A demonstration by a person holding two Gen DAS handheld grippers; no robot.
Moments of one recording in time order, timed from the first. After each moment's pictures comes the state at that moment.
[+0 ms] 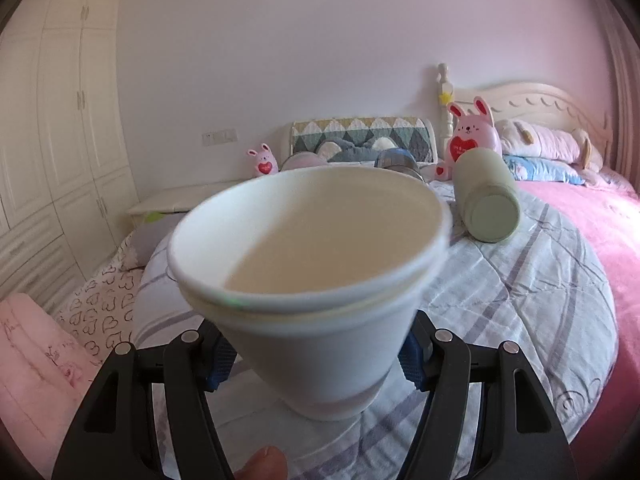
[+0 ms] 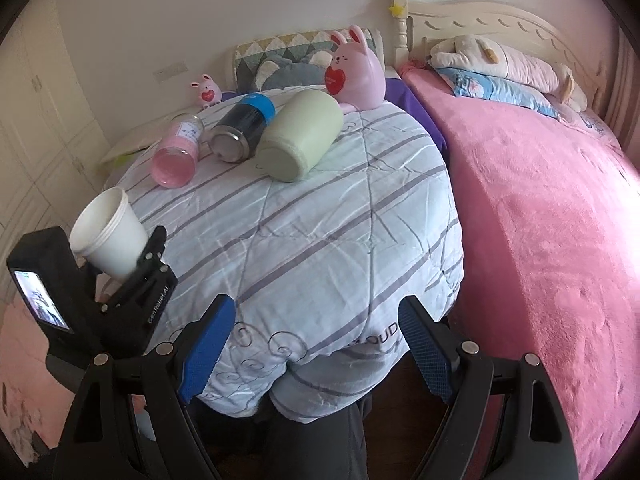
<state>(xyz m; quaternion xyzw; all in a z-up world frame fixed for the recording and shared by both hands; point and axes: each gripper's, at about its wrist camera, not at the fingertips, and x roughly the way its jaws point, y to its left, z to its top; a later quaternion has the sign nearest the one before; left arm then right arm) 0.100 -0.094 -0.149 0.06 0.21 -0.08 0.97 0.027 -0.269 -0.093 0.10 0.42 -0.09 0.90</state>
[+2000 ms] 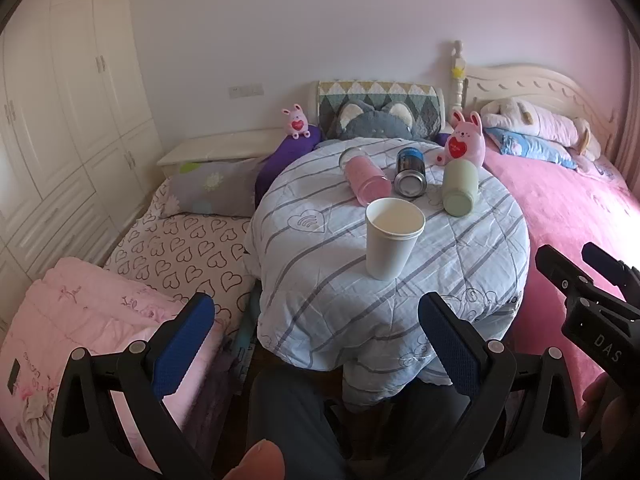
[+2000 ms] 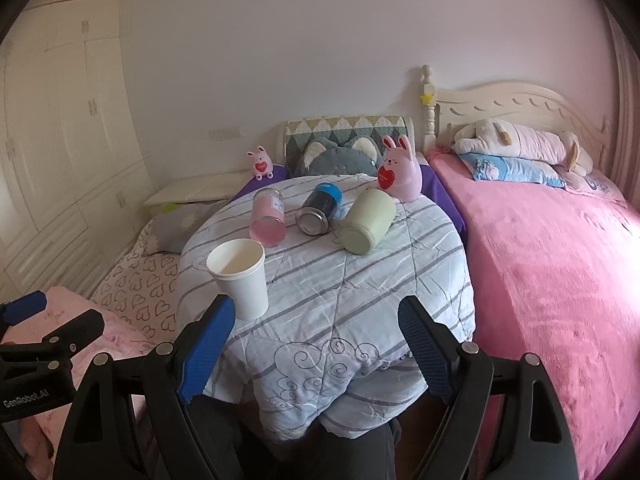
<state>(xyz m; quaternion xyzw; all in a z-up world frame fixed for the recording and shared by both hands) -0.043 0.002 0.001 0.06 0.34 -0.05 0.94 -0.050 -0.198 -0.018 0.07 0.28 -0.05 0.96</state>
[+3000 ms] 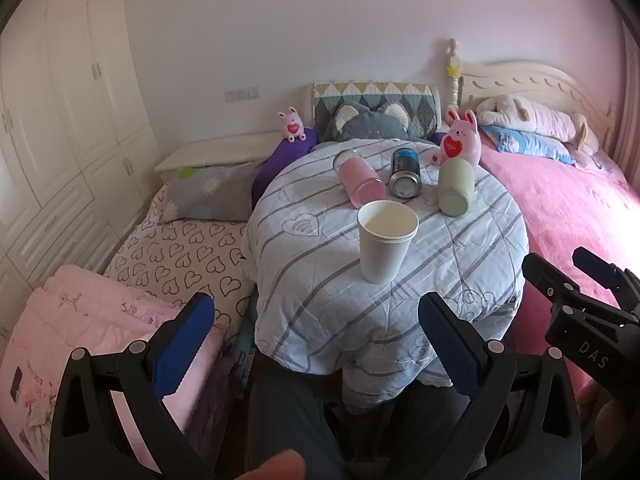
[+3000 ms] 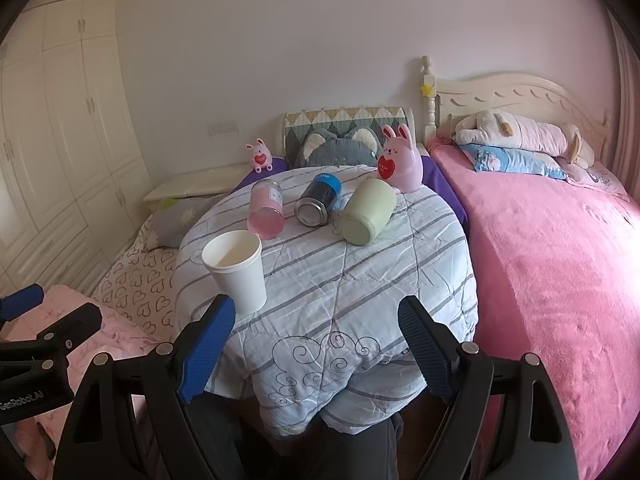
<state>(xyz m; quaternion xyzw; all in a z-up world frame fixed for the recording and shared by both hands) -0.038 -0.008 0.001 0.07 0.34 -0.06 0.94 -0.047 -0.199 -0.026 0.07 0.30 -0.05 0.95</state>
